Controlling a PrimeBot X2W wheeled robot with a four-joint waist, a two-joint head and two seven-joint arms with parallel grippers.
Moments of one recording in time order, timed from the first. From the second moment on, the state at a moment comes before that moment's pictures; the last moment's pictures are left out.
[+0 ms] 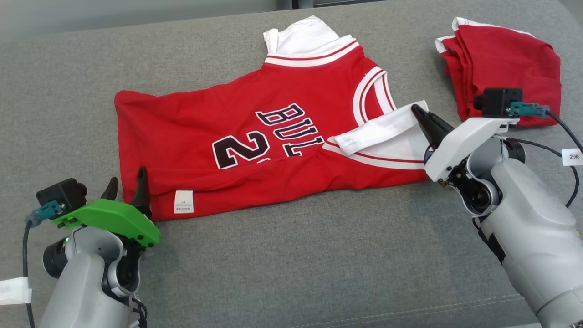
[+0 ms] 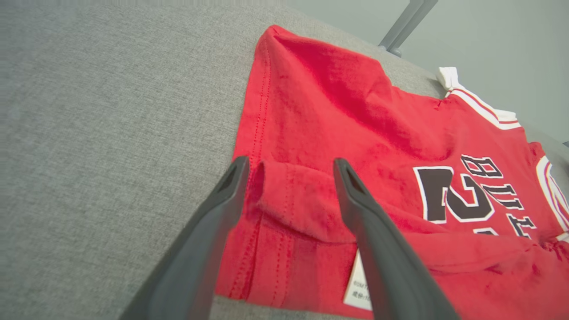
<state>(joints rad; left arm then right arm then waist) -0.32 0.11 -0.15 0.43 -0.69 0.09 0.01 -0.60 -0.23 0.47 0.64 0.77 0.12 0.03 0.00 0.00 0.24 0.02</state>
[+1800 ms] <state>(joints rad) -0.17 0.06 -0.03 0.53 -0.88 0.01 -0.10 -0.42 -0.20 0.48 0.64 0.79 0.12 -0.25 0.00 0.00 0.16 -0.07</state>
